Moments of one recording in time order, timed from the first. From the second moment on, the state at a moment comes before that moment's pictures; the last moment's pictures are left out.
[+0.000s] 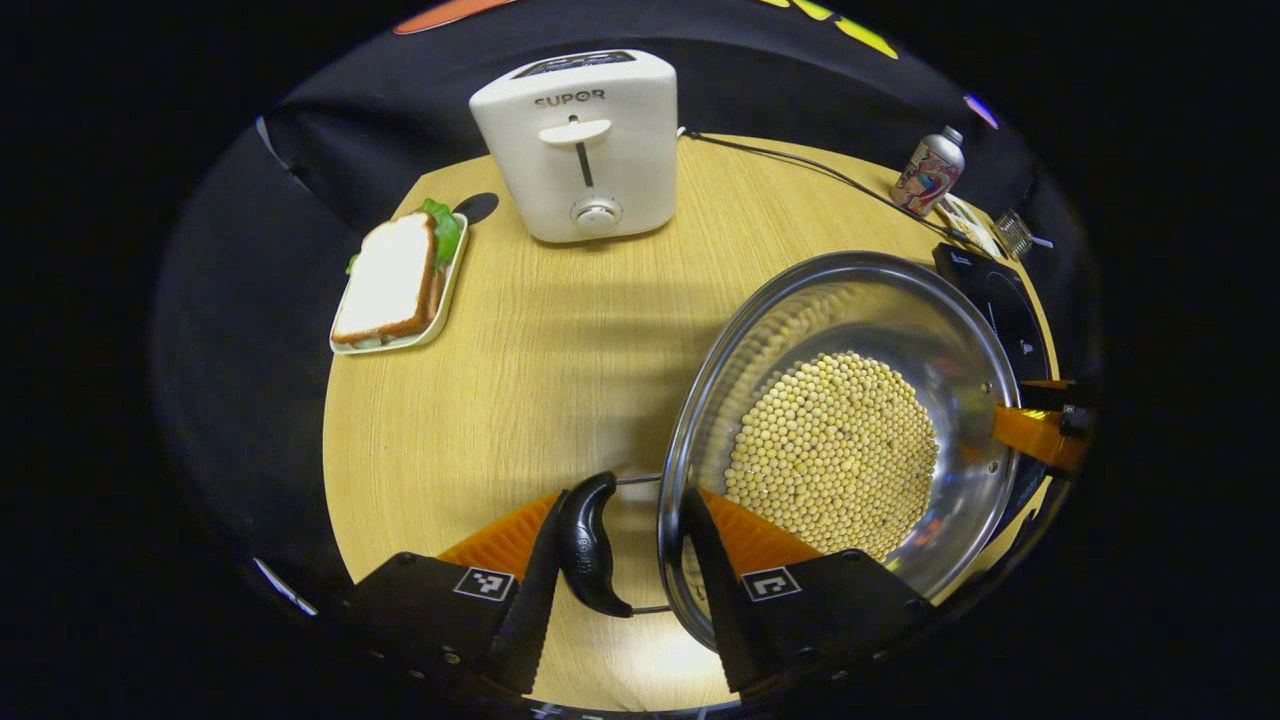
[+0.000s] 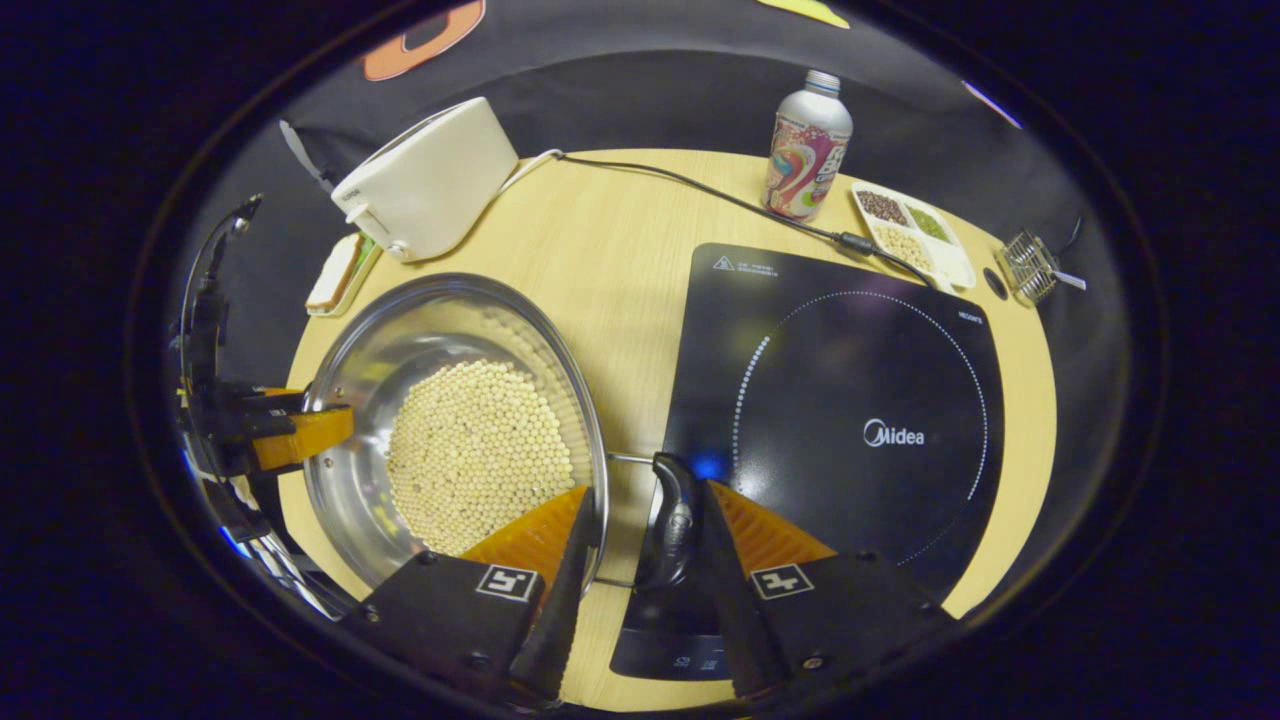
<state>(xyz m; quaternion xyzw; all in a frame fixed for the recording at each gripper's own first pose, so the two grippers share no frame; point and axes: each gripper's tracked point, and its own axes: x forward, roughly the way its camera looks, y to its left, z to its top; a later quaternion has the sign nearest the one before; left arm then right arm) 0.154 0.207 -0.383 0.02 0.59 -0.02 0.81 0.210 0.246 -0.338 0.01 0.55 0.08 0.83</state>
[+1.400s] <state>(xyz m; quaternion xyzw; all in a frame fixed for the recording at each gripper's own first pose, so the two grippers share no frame) 0.157 0.209 -0.361 0.03 0.52 -0.08 0.85 0.146 0.132 -0.245 0.06 0.47 0.03 0.88</state>
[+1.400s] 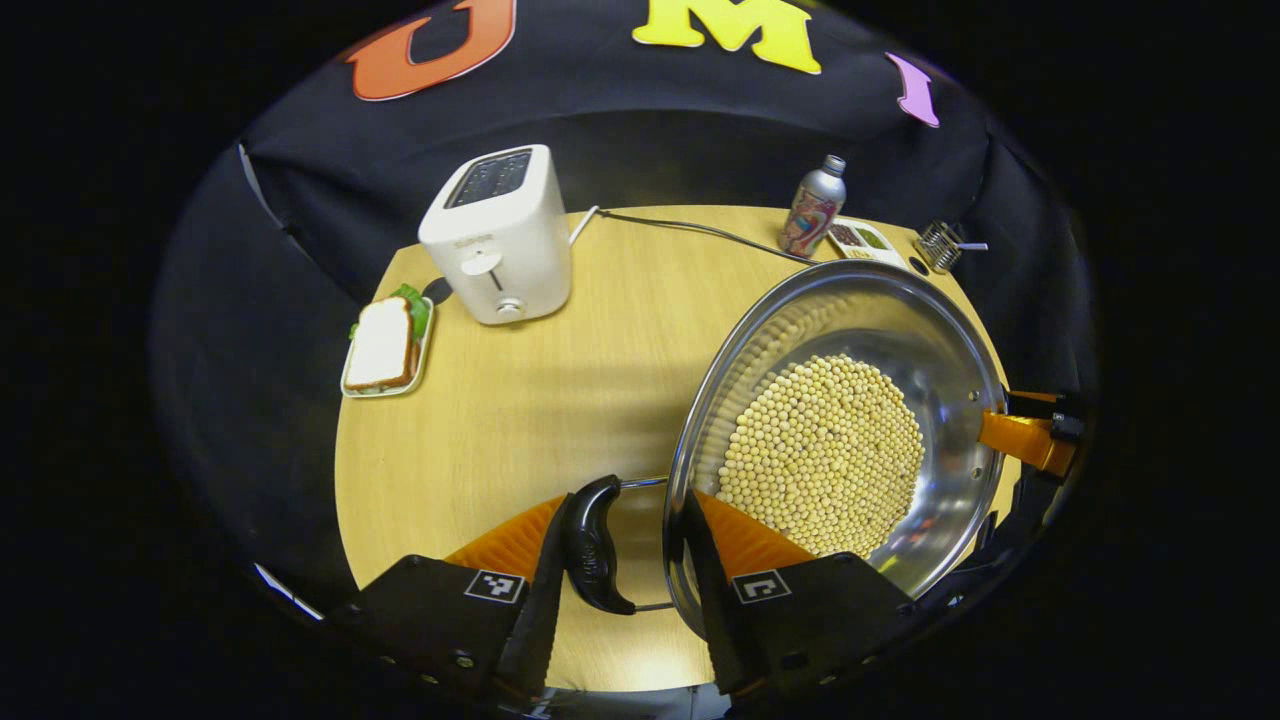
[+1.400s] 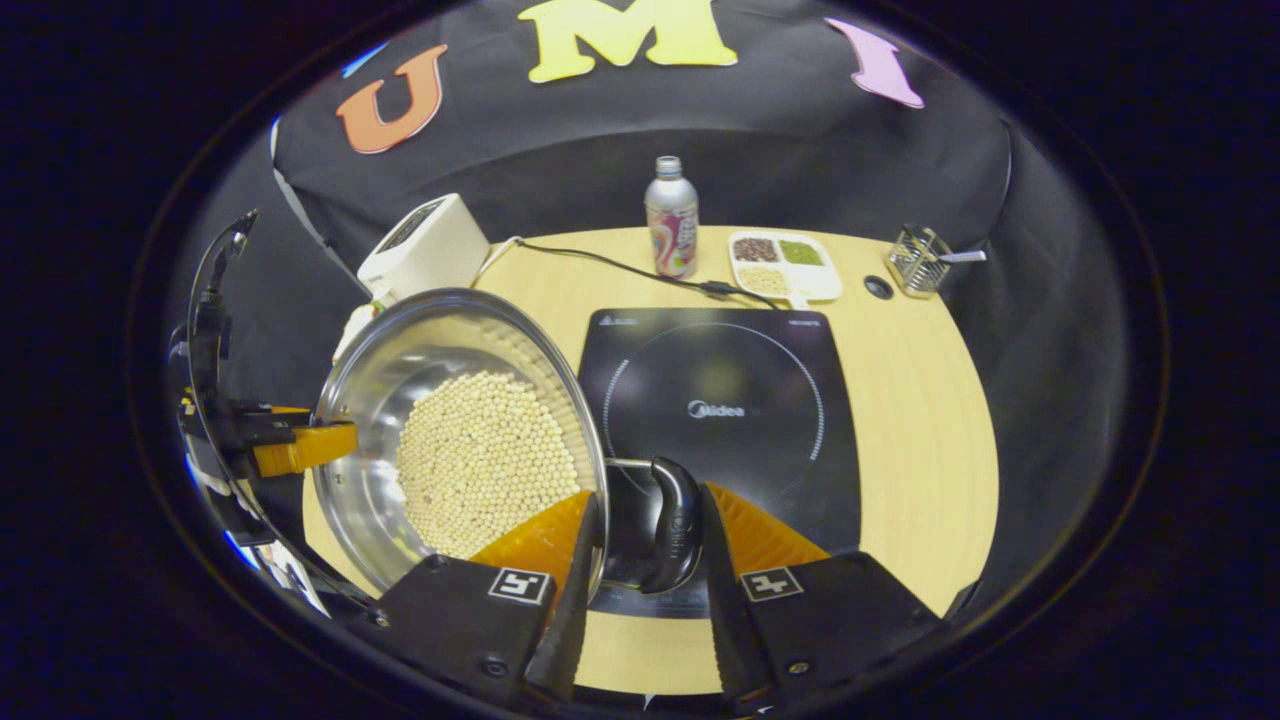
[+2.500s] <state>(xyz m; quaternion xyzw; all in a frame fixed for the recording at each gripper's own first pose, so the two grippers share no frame) 0.156 0.211 -0.354 0.04 0.53 -0.08 0.84 0.201 -0.041 -0.269 0.05 0.48 0.02 0.88</state>
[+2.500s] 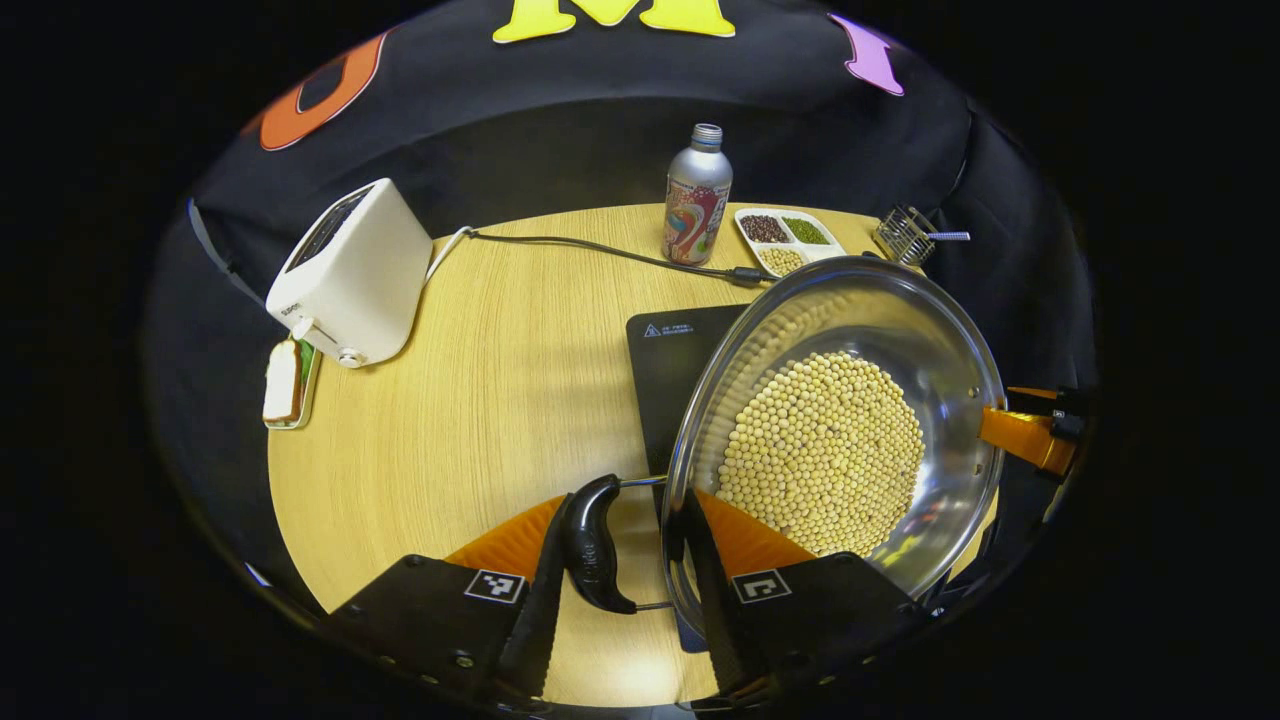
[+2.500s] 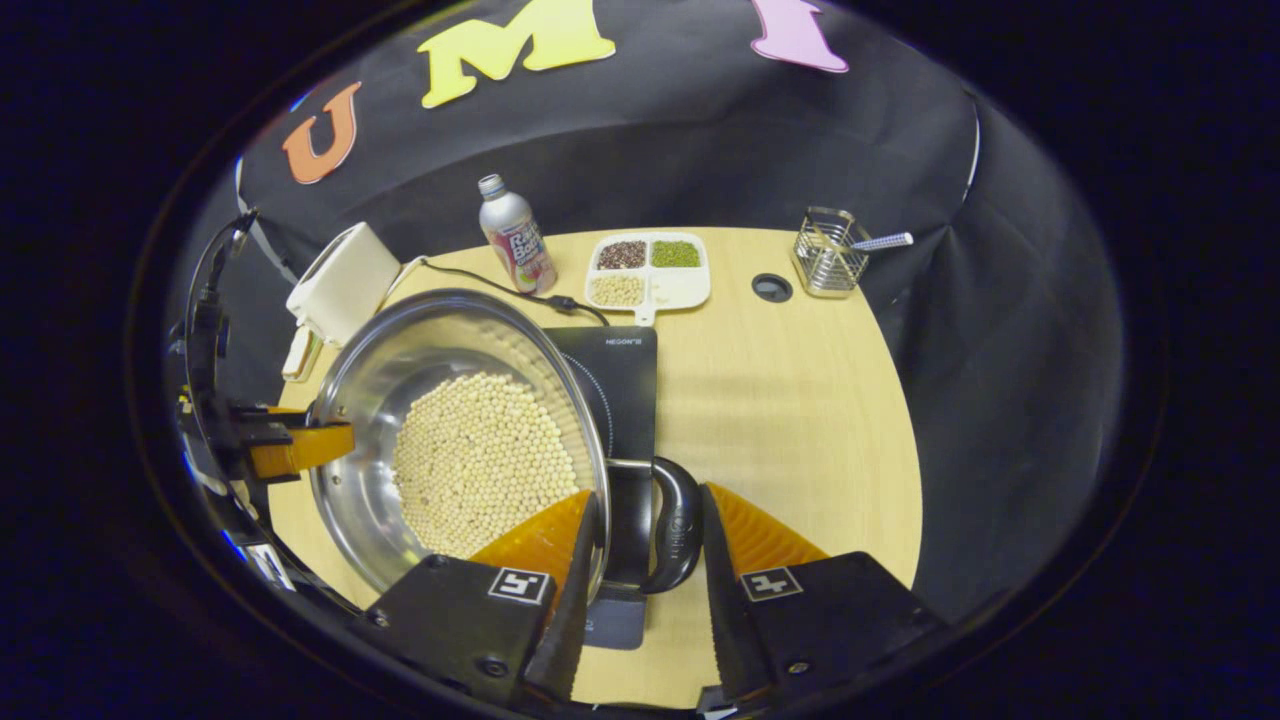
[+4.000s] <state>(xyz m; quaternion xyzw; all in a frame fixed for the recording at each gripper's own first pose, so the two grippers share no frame) 0.164 0.210 -0.364 0.05 0.52 -0.07 0.85 0.245 -0.052 -0.296 0.02 0.43 0.05 0.90</state>
